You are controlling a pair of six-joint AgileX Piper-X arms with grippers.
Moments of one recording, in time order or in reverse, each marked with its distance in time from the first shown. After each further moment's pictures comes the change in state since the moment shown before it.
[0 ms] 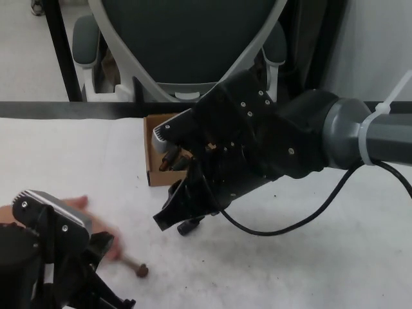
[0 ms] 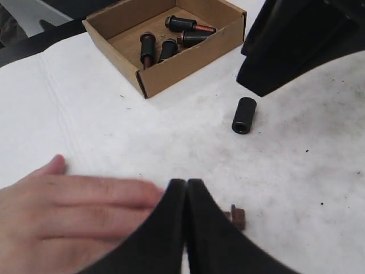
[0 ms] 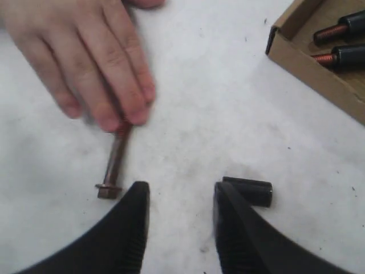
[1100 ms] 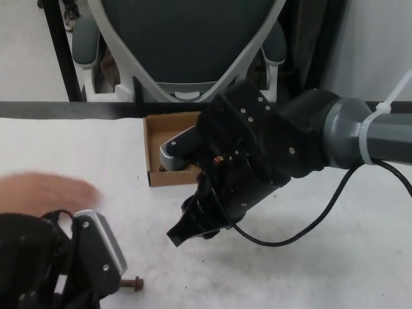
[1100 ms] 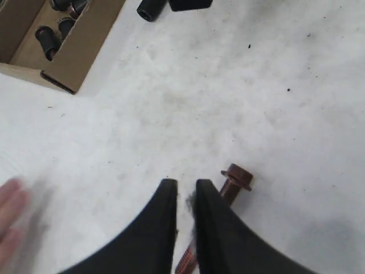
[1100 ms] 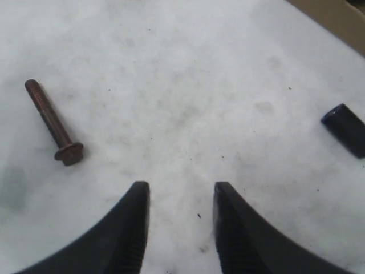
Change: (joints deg) left arm 4.7 10.7 -4.2 6.6 12.0 33.5; right arm -0.3 0.0 0.0 7.7 1.5 -2.1
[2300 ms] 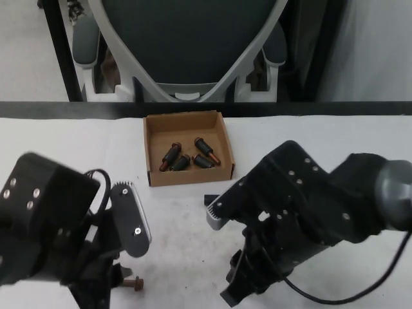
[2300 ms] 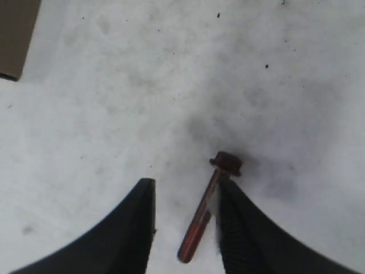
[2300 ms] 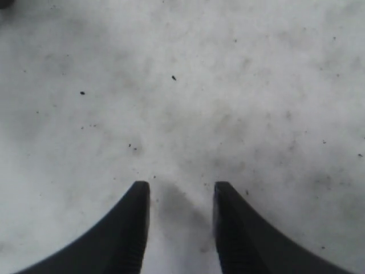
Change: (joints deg) left arm -0.8 6.5 -19.2 31.2 -2.3 6.8; right arm -1.4 -8.8 19.8 -9.5 0.7 -3.7
